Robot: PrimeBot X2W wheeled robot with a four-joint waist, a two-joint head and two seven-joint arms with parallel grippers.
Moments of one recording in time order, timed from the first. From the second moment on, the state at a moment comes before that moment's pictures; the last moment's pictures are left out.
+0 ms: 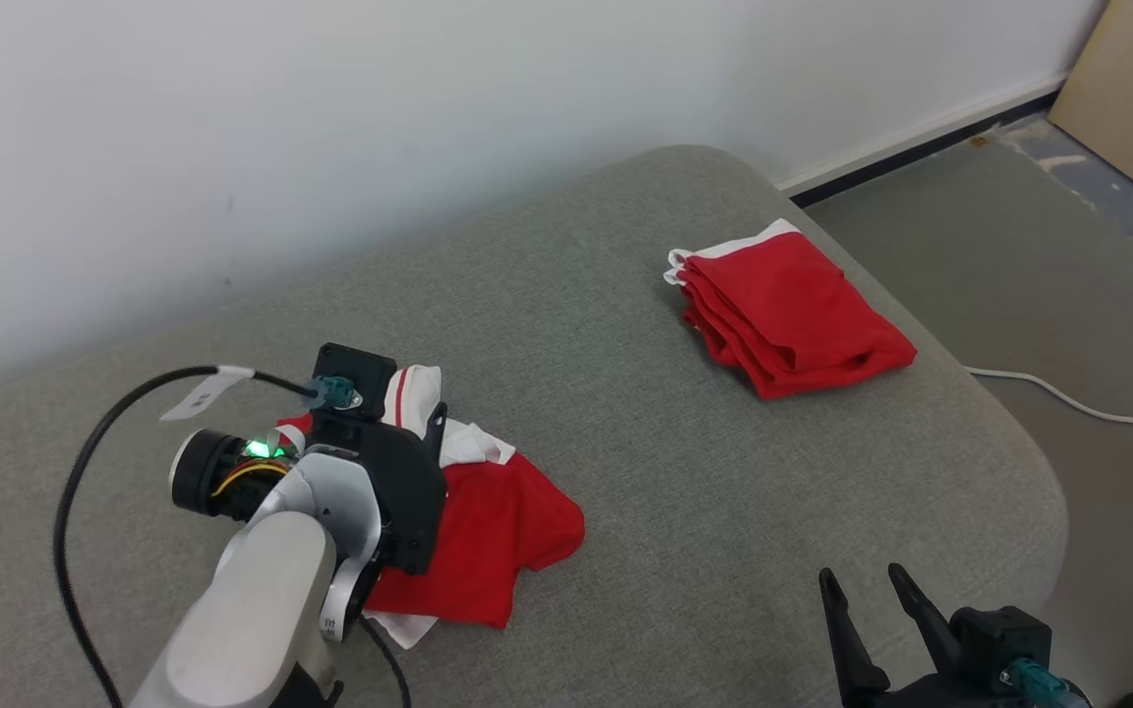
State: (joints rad) left arm -0.60 0.18 -0.42 0.49 -0.32 -0.03 0.31; right arm 0.02 -0.05 0.04 0.21 0.17 0.13 -0.03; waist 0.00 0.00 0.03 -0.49
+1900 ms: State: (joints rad) left arm -0.30 0.12 -0.23 0.47 -0.69 0.08 -0.16; right arm 0.02 -0.05 0.06 0.21 0.18 0.13 -0.02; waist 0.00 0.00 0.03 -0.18
